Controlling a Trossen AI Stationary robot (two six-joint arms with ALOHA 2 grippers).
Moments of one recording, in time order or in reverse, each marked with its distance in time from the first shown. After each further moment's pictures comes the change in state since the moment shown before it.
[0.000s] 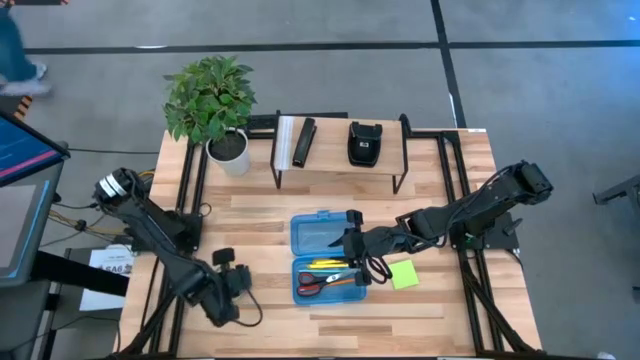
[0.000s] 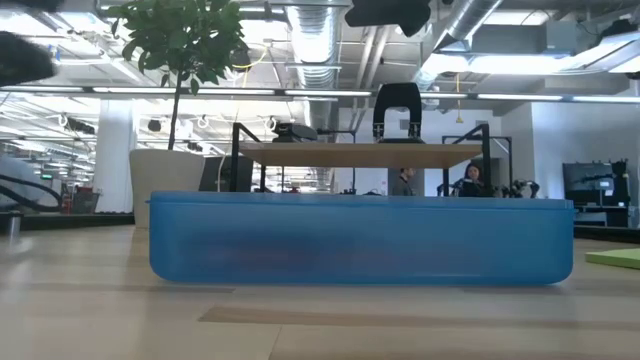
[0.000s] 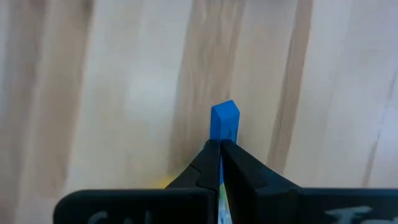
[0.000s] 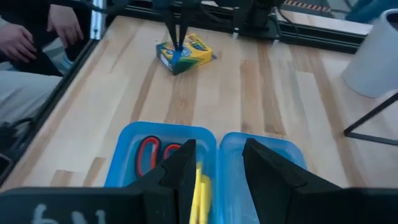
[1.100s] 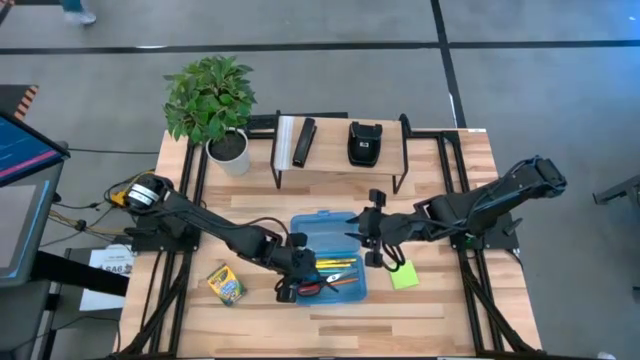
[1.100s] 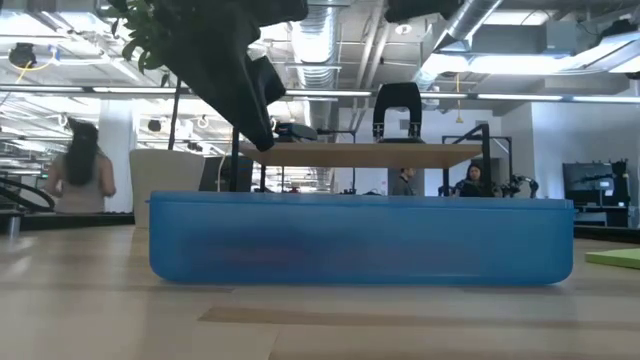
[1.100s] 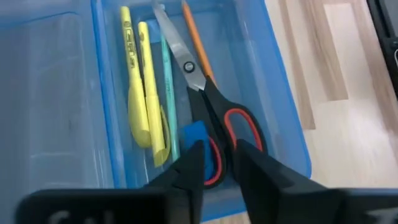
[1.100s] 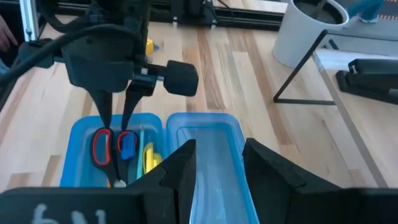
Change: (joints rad) left arm 0.467 0.244 0.205 0.449 0.266 0.752; right arm -0.014 -0.149 0.042 -0.276 0.176 0.112
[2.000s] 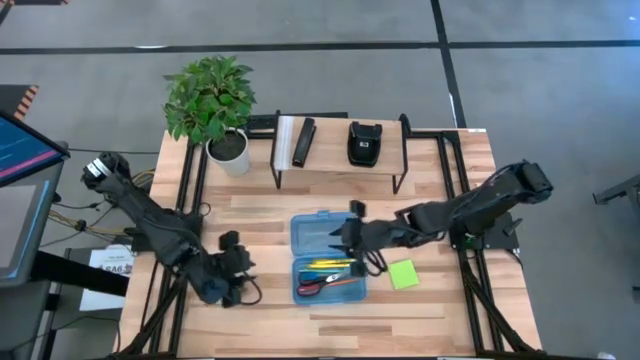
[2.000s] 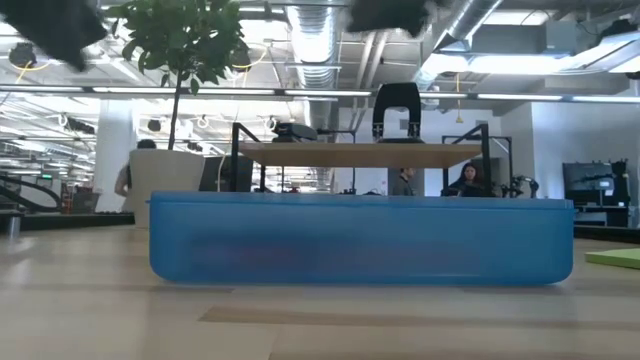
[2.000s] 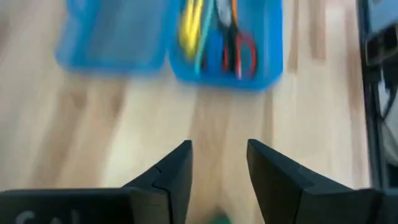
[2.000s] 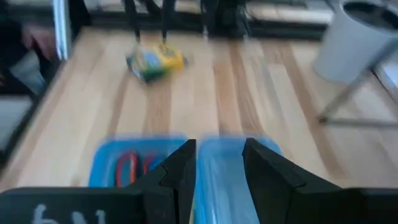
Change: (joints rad) left arm -0.408 -0.497 -0.276 -0.303 -0.424 -0.635; right arm -0.032 0.163 0.004 0.230 -0.124 -0.030
